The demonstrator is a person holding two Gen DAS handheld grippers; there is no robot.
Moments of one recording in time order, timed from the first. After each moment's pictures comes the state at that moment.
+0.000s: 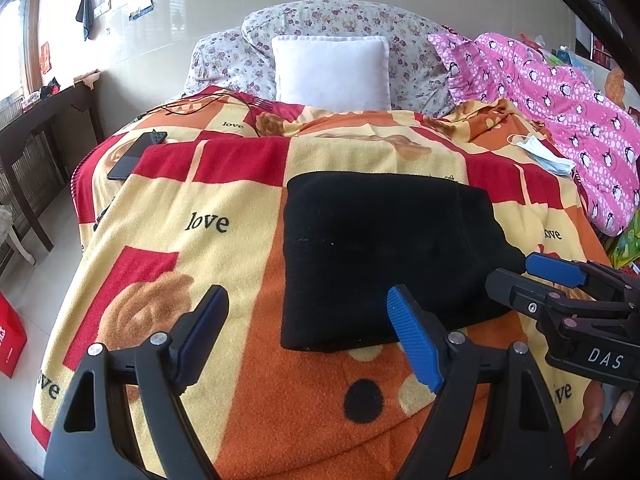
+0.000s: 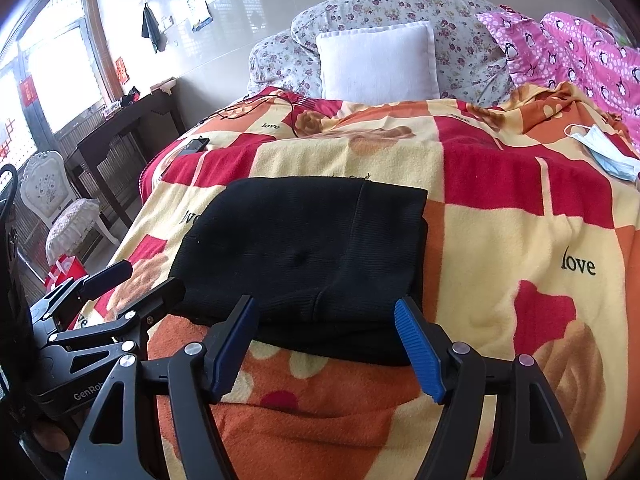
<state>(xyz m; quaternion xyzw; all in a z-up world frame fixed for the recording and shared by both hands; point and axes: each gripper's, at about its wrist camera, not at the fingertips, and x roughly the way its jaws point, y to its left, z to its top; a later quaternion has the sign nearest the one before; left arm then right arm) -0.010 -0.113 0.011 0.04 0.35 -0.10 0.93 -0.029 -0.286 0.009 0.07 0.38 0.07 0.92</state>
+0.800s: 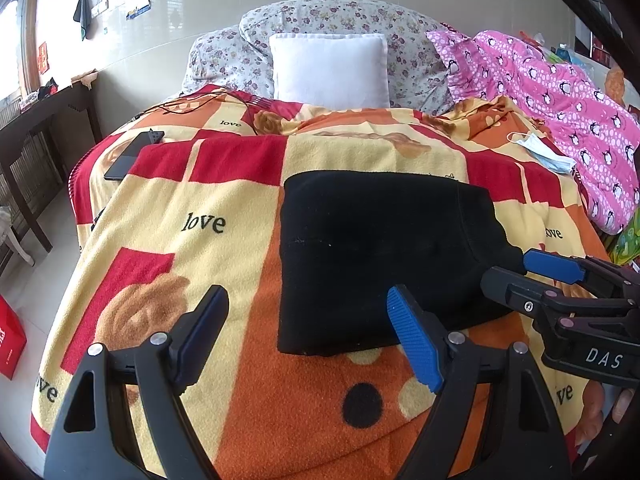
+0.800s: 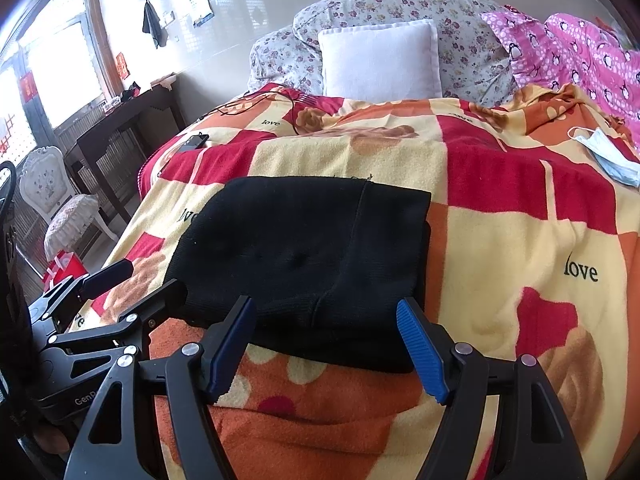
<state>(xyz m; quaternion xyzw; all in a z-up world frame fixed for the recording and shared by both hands) -0.007 -0.117 0.008 0.04 0.35 -0.10 0.93 -0.019 -0.284 0.007 0.06 0.38 0.07 0.92</state>
